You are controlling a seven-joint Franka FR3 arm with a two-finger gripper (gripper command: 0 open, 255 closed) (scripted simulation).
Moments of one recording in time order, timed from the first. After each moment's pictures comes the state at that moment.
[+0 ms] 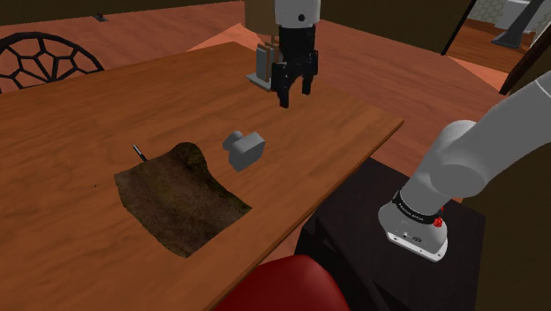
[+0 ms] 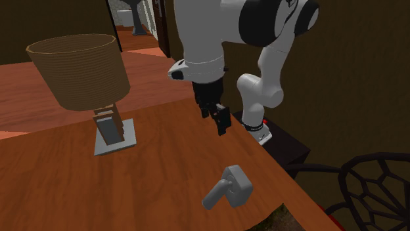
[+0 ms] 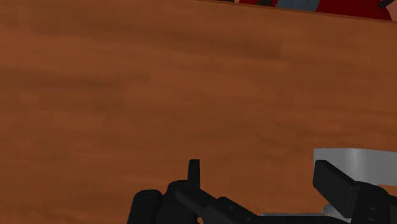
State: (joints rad) arm 0.06 -0.32 0.30 -2.03 0.16 1.58 0.34
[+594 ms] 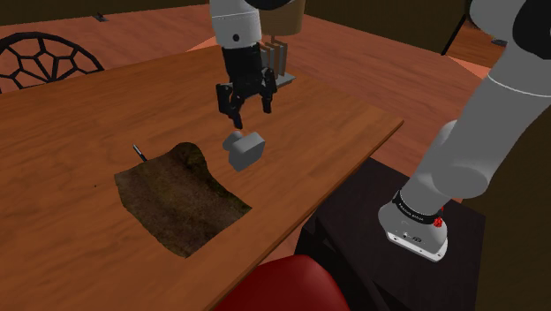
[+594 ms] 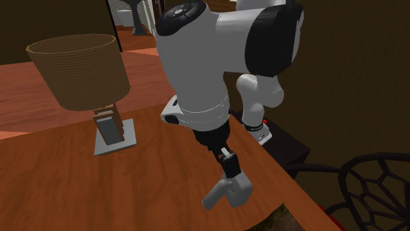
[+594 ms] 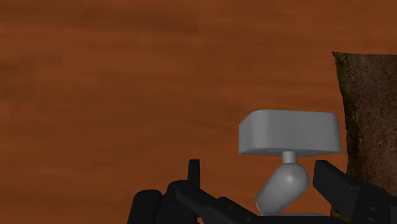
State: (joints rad) arm 0.12 0.03 0.43 -1.73 0.13 1.57 0.59
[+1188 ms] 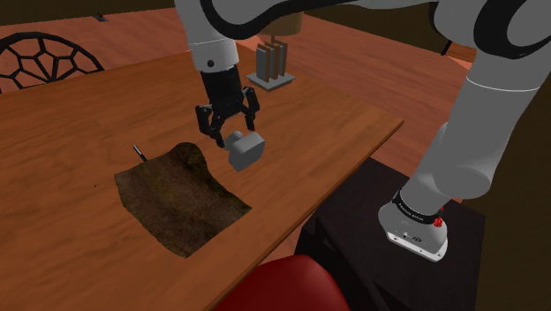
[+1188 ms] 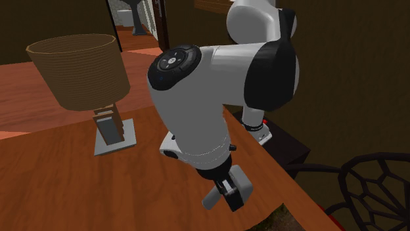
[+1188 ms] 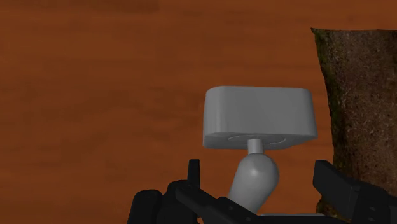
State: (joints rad) arm 0.17 0.19 0.46 -1.65 0.09 1.61 0.69
